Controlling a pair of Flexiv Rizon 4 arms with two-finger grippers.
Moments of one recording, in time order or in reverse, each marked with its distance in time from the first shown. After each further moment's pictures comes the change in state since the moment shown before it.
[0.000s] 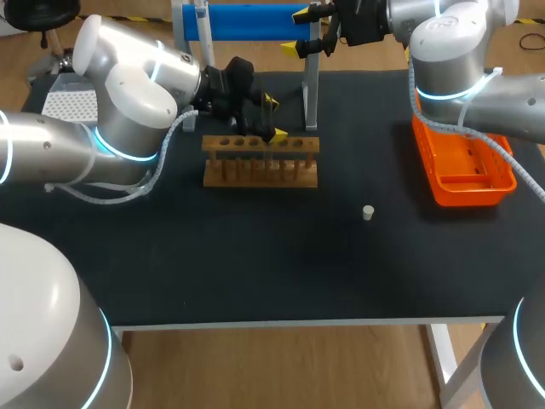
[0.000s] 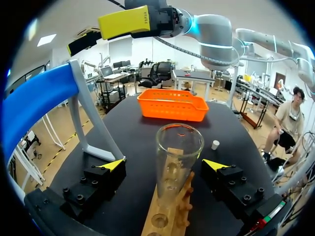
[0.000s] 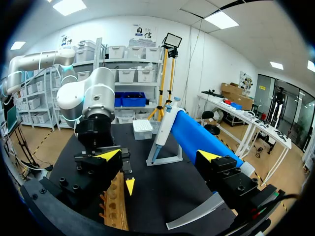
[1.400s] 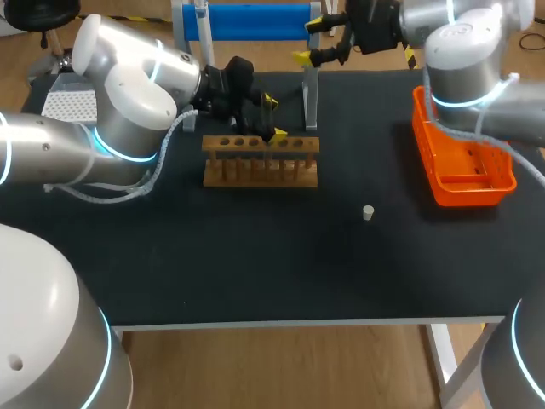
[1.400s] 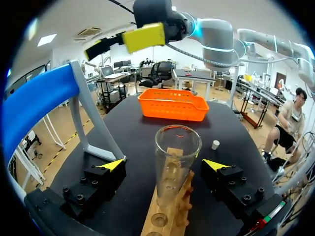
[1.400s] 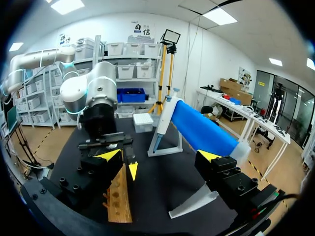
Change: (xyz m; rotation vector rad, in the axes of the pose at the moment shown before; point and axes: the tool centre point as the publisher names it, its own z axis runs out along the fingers) left arm 0.001 -0.001 -0.001 -0.004 -0.005 -0.001; right arm 0.007 -0.027 -0.028 0.043 -0.009 0.014
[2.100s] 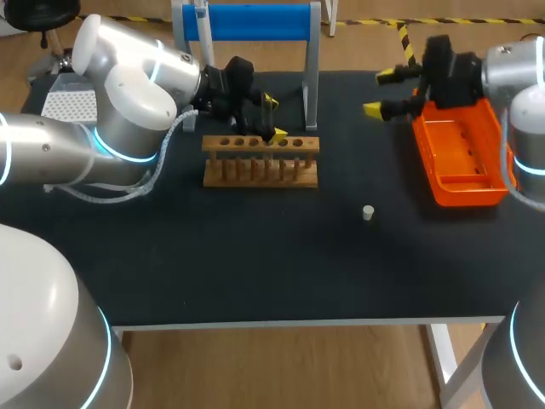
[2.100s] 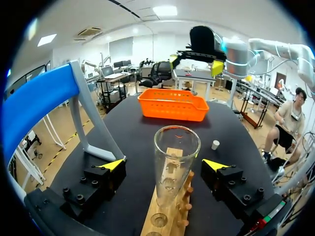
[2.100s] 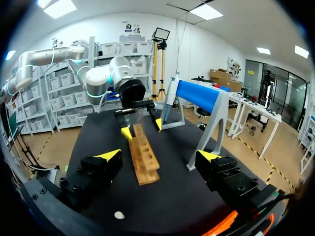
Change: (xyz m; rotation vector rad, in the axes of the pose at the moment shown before) left arm 0.000 0.000 0.000 0.000 -0.001 0.000; right arm 0.077 -0.087 -0.121 0.029 -0.070 0.103
